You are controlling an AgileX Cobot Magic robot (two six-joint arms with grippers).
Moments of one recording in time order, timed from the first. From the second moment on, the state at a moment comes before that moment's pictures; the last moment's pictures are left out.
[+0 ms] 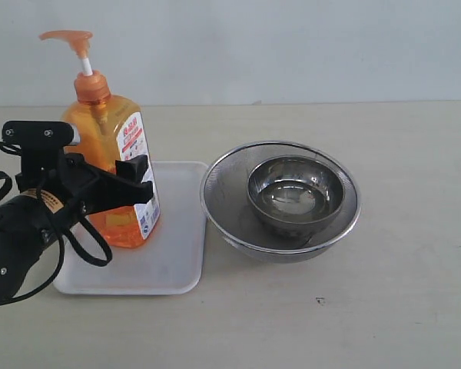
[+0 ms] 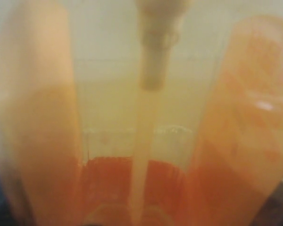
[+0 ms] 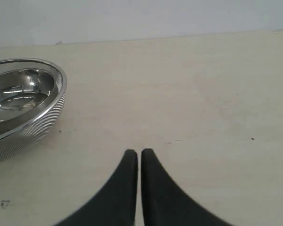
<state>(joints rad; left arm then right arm) -0.48 1.82 -0.52 -0.29 -0.92 0.01 0.07 0.01 0.00 -0.07 0.37 0.14</state>
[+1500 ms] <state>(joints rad) -0.48 1.82 -0.52 -0.16 -0.76 0.00 0.07 0.01 0.00 -0.07 0.37 0.14</state>
